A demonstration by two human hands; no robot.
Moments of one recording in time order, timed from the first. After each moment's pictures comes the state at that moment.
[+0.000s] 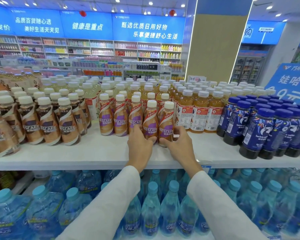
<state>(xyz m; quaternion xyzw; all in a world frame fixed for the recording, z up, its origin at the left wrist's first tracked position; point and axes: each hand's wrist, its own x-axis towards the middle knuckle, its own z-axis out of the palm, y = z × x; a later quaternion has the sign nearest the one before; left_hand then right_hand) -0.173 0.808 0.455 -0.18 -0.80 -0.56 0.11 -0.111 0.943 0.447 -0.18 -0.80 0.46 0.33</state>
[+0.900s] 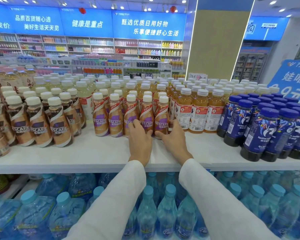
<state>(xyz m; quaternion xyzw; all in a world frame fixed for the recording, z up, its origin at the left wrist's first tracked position) -0.191 0.844 0.459 -0.16 -0.84 -0.49 0.18 -0.157 0.964 0.450 -0.19 -0.80 0.47 0.32</state>
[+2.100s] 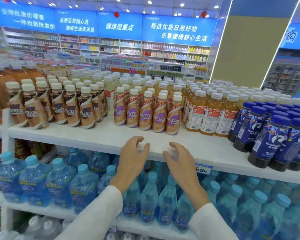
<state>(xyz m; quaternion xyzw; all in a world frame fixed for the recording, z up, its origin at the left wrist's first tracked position) -0.125 0.756 0.410 -0.17 -0.81 -0.54 0.15 -0.042 0.909 0.424 -0.12 -0.88 0.37 0.26</state>
